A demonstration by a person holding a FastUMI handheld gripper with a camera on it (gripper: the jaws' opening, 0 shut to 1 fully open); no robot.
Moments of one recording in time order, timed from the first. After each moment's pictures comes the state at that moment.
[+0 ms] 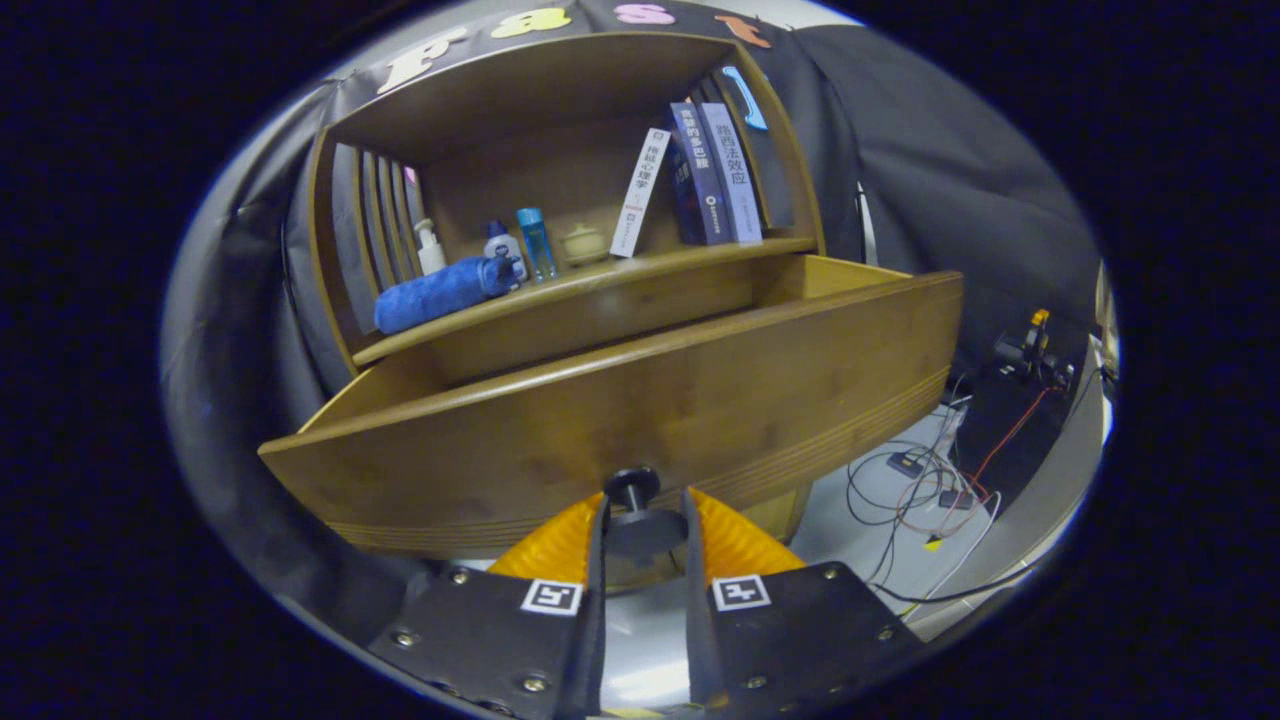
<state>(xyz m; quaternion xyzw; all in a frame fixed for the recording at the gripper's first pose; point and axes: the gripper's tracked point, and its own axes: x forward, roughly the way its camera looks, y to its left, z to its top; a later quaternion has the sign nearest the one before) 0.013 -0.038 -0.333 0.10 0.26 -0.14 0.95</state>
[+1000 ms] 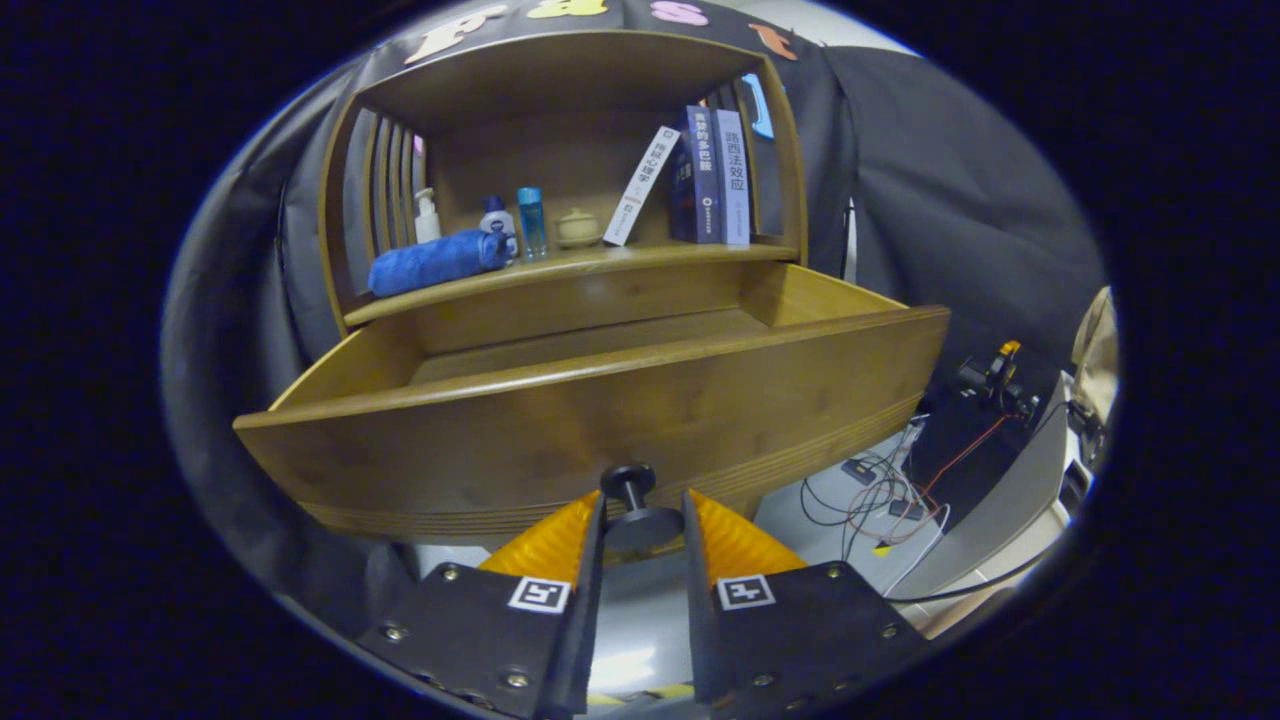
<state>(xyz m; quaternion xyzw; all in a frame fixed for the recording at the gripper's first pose) -0.004 -0.036 -0.328 0.04 0.29 -0.17 0.94</state>
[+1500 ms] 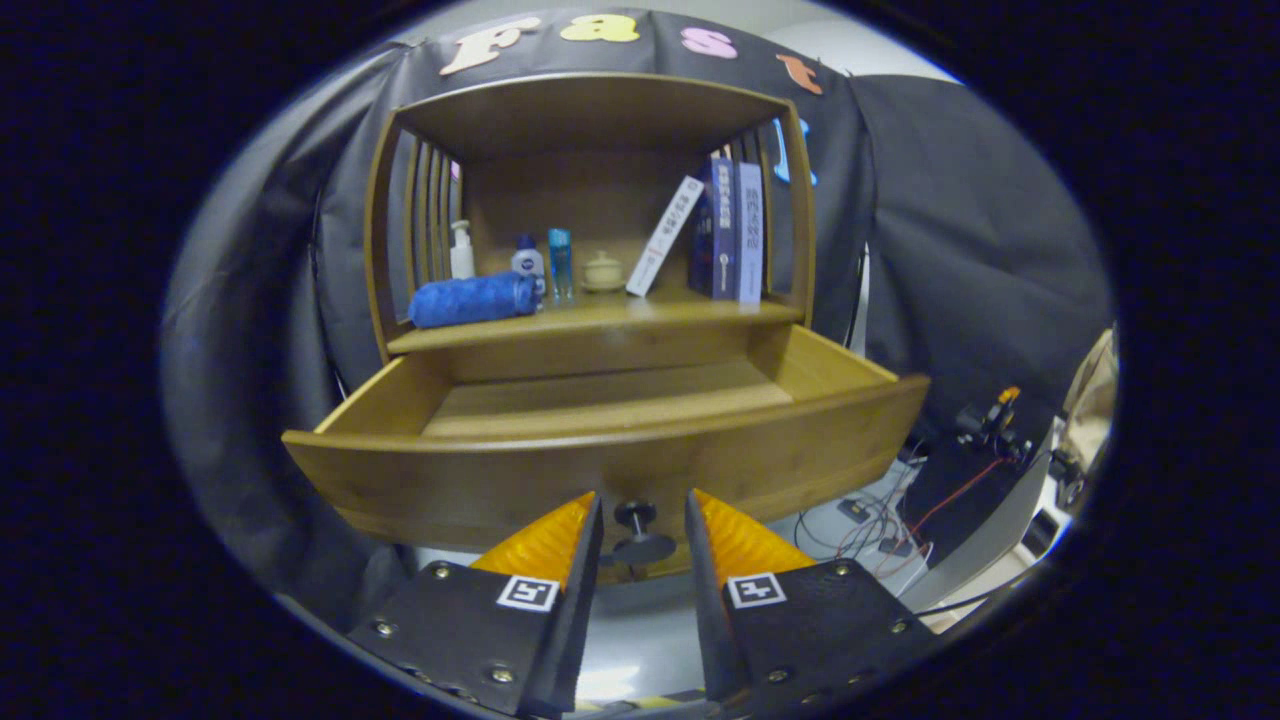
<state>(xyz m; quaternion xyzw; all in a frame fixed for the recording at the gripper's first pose) -0.004 -0.026 -0.245 -0.01 0.21 -0.14 0.97</state>
